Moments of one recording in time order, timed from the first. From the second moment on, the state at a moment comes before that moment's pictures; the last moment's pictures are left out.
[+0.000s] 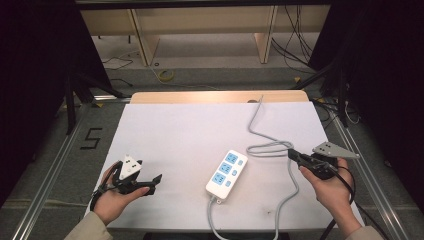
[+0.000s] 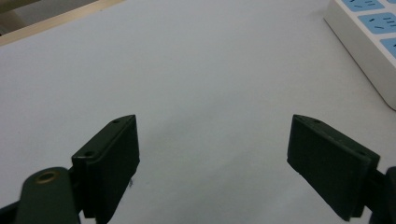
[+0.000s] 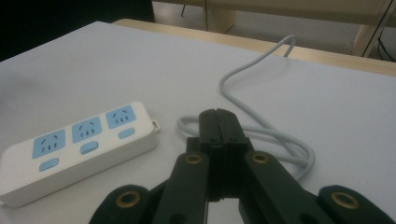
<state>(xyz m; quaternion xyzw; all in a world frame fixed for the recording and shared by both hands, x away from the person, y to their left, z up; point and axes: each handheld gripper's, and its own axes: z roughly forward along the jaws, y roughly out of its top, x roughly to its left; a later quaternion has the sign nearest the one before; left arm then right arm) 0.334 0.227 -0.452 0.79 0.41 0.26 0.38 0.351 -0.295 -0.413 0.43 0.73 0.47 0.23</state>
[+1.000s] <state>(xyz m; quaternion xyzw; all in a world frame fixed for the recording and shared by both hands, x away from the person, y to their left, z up) 0.334 0.225 -0.453 0.79 0.41 0.26 0.39 0.352 -0.263 -0.414 0.39 0.76 0.47 0.21</state>
